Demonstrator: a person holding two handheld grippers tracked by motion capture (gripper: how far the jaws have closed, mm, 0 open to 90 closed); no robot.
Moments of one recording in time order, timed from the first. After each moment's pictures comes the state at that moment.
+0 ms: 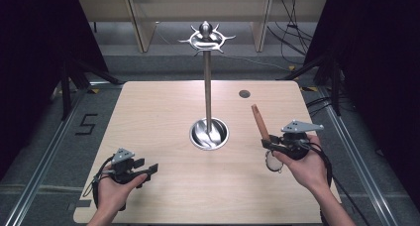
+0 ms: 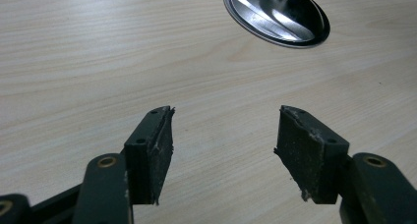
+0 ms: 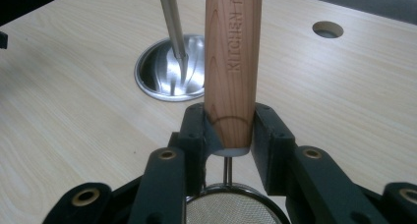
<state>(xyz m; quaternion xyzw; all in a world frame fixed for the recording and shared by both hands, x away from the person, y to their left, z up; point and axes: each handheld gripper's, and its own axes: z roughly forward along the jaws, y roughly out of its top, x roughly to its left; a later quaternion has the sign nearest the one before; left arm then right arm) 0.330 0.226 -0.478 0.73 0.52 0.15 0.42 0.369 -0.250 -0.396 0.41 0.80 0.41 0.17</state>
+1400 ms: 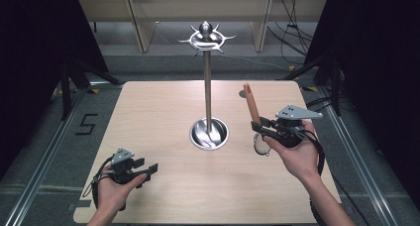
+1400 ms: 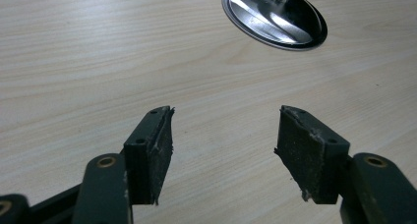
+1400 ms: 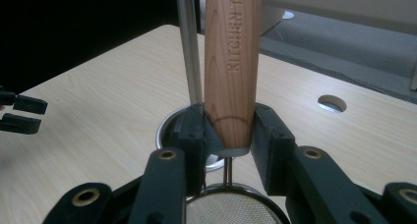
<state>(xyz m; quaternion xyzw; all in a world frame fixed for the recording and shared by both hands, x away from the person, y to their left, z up) 0.330 0.226 -0.478 0.72 0.52 0.15 0.43 0.374 -0.219 -0.351 0.39 0.76 0.48 0.20</state>
